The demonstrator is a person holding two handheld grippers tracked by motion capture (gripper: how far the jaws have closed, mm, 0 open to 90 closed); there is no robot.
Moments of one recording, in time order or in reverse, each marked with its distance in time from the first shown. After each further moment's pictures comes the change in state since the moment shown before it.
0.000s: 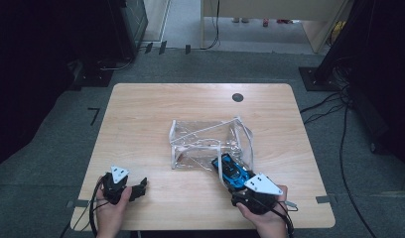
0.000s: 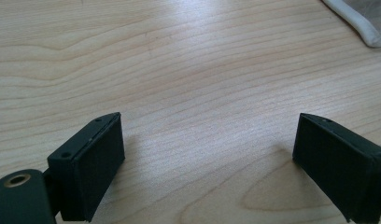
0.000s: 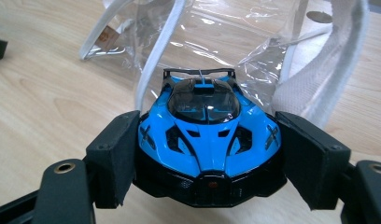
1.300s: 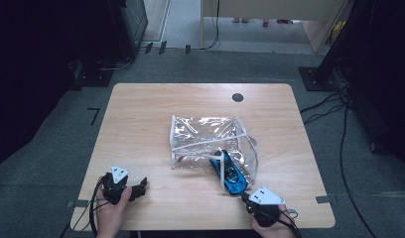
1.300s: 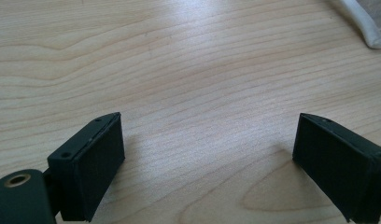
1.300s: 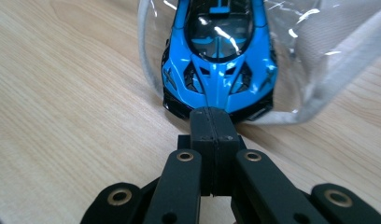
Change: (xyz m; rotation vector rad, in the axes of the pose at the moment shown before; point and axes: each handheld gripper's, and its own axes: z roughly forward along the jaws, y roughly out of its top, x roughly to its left) left arm 0.000 0.000 0.000 0.000 0.001 0.000; right arm -0.011 -0.057 0.004 0.137 0.084 -0.062
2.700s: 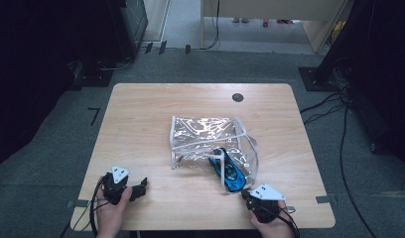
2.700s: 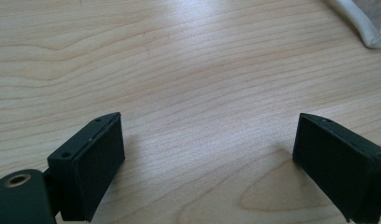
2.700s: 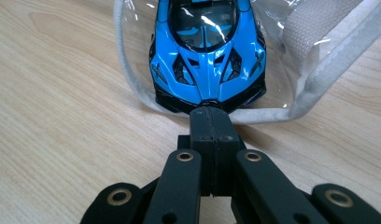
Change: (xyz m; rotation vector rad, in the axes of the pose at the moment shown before) left arm -0.001 0.000 0.000 -0.001 -0.003 0.003; right arm -0.008 0.000 0.006 -0.002 -0.011 0.093
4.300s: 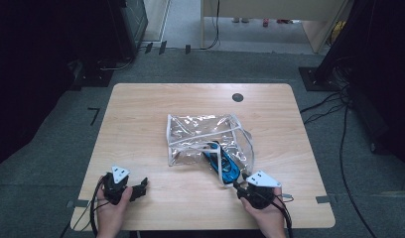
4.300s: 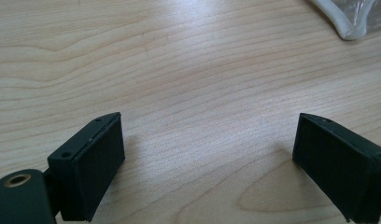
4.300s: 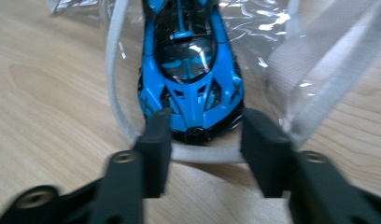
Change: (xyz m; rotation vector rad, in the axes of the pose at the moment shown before) left arm 0.000 0.000 0.000 0.002 -0.002 0.003; right arm -0.007 0.030 0.021 -0.054 0.001 -0.004
